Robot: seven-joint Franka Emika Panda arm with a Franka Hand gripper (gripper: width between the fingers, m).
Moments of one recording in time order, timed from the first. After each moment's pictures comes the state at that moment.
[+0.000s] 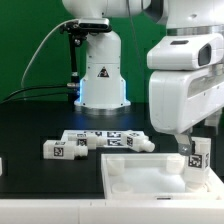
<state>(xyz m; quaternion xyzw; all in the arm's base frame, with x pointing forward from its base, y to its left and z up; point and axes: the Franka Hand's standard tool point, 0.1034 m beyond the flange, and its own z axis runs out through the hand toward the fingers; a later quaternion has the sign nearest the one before) 0.625 0.106 0.094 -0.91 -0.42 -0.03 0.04</state>
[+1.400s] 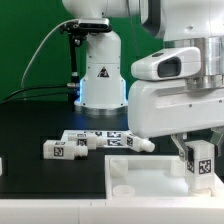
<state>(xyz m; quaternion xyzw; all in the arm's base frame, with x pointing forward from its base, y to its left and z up) 0.638 0.108 0.080 -1.00 -0.04 -0.05 0.05</state>
